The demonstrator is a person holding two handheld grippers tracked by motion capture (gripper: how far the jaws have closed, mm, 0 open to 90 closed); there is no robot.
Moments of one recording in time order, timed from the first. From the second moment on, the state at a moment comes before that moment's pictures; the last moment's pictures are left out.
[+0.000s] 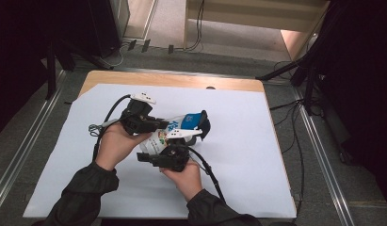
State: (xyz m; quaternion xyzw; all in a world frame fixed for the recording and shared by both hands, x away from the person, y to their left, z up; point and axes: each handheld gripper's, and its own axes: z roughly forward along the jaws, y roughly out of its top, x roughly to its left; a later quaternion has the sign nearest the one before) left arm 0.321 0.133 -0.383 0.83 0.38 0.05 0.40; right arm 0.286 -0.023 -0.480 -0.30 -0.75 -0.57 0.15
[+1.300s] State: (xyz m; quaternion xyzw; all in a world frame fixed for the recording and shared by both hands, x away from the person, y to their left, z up) left arm 0.320 0.133 -0.379 0.83 0.38 0.07 0.41; right arm 0.283 -0.020 -0.472 -0.28 -0.77 -0.56 0.10
